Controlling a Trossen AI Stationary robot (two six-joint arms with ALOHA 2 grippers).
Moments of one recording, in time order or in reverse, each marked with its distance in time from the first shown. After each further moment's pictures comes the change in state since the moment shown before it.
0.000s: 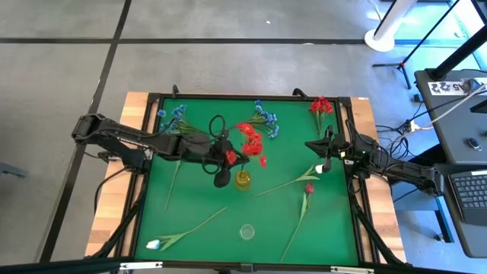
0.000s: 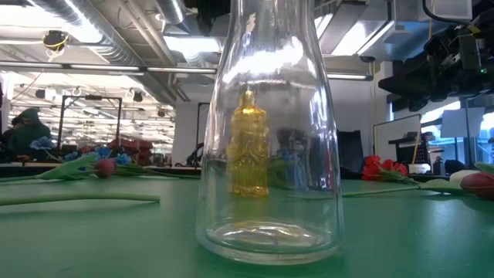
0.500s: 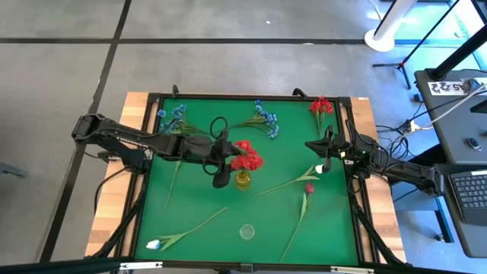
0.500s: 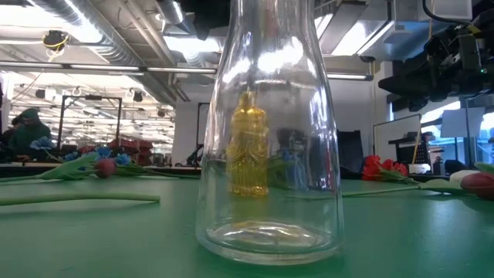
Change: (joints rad) left arm 0.000 -0.001 0.000 -0.070 0.000 -0.019; right arm 0.000 0.000 0.000 0.000 0.000 0.000
